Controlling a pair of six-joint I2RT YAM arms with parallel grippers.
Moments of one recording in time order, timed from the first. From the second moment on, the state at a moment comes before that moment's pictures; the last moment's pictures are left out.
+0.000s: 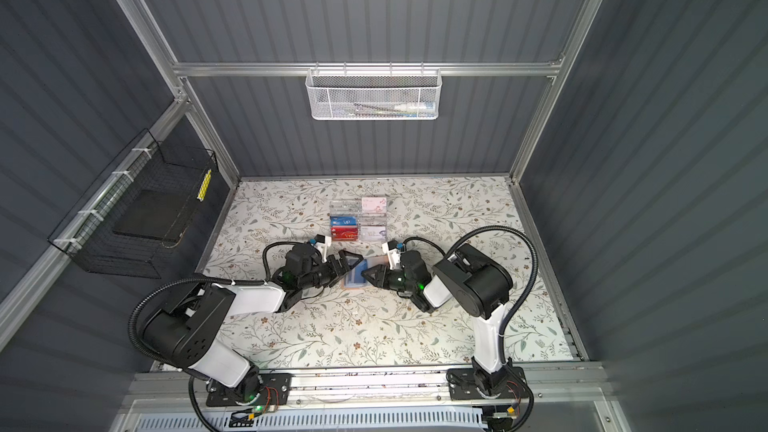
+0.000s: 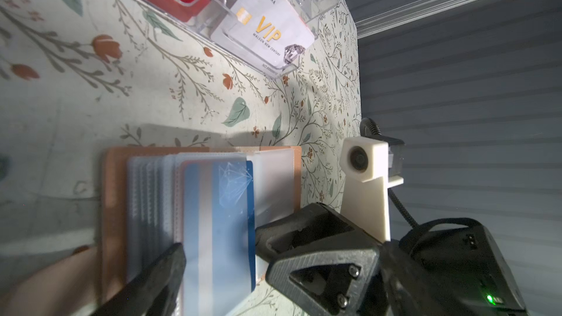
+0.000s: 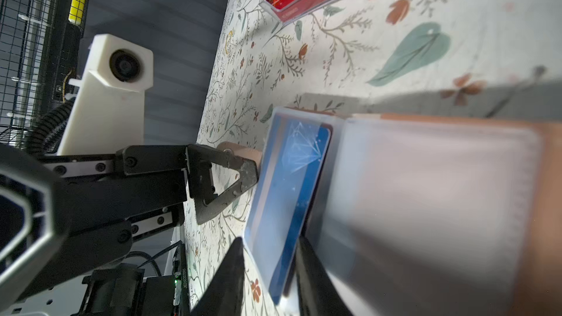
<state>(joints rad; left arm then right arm) -0.54 1.59 0.52 0.59 0.44 -1.01 0.64 1.97 0.57 1.02 -0.55 0.92</state>
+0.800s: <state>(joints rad) -0.54 1.61 0.50 0.67 0.43 -1.00 0.63 2.04 0.57 1.14 -0.58 0.97</state>
